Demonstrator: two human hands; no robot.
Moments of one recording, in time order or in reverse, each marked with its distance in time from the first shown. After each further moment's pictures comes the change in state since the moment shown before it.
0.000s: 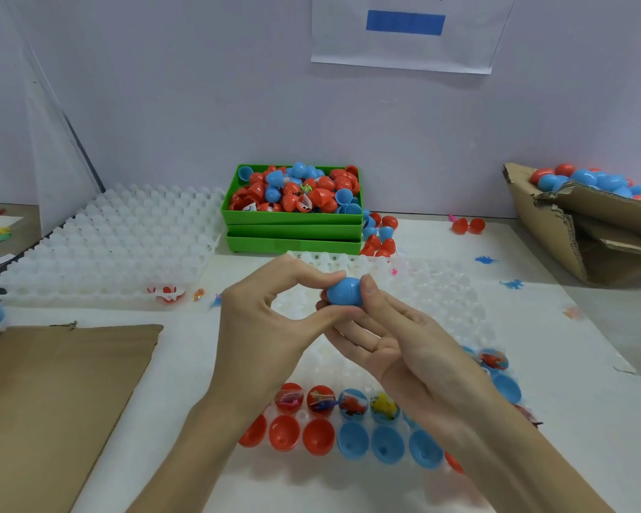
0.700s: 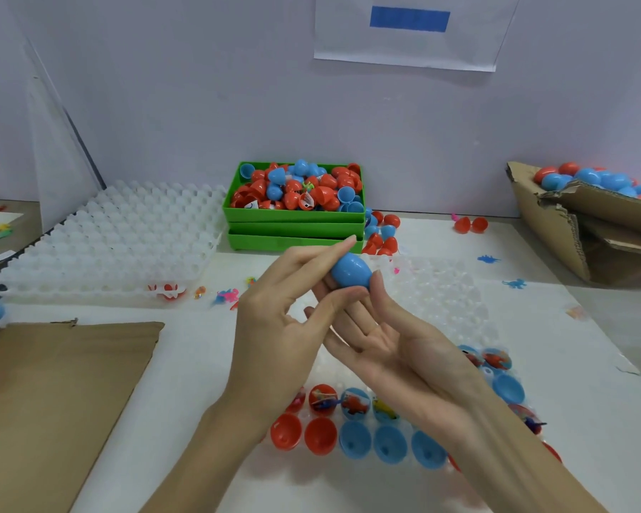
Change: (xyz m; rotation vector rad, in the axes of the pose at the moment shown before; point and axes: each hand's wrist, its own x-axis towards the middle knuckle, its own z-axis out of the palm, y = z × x) left_hand -0.002 0.000 0.012 -0.005 0.013 0.102; right_hand 0.004 0.002 -0.001 0.337 -0.181 0.149
